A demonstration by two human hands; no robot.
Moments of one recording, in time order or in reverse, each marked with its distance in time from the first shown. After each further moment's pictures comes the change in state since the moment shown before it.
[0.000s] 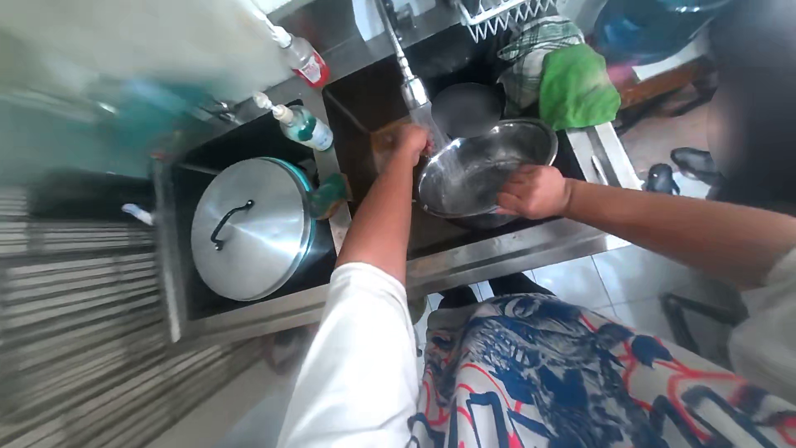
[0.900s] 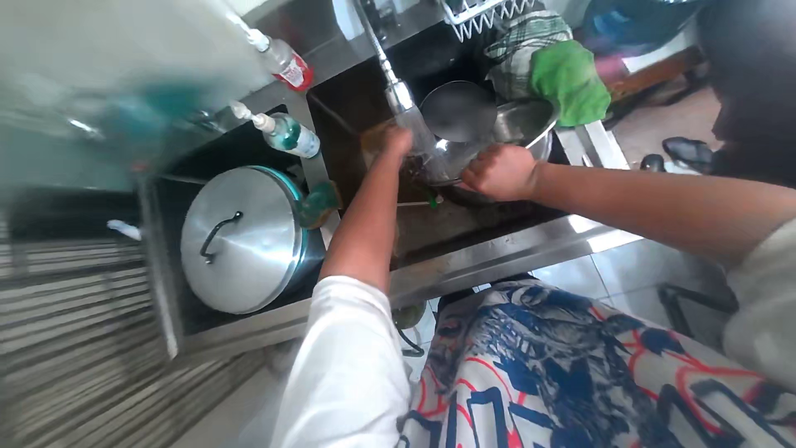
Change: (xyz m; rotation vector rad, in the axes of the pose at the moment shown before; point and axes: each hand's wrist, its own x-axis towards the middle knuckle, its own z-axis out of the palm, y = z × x) left_hand 0.005 0.001 -0.009 0.318 0.038 0.049; right_hand 0.061 0.015 -0.009 -0.038 -0.249 0.157
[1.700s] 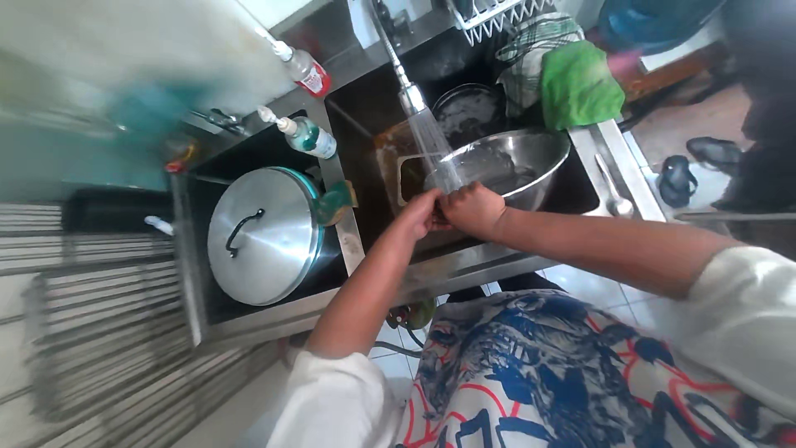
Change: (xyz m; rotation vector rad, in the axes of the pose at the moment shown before) left_hand -0.127 -0.049 0.016 -0.552 -0.396 -0.334; right_hand 0.043 -0.092 -0.008 0.134 -0.399 0.326
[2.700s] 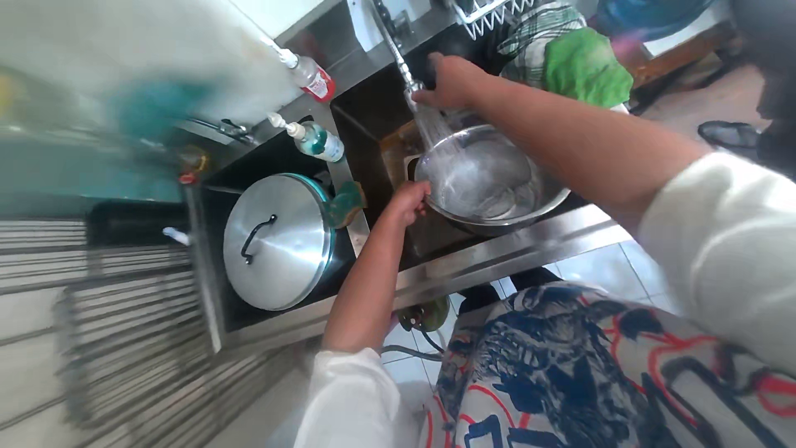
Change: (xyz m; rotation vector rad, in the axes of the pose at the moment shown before) left_hand 0.021 0.011 -0.044 0.202 0.183 0.106; right_hand 0.127 0.099 -0.091 0.574 0.089 0.493
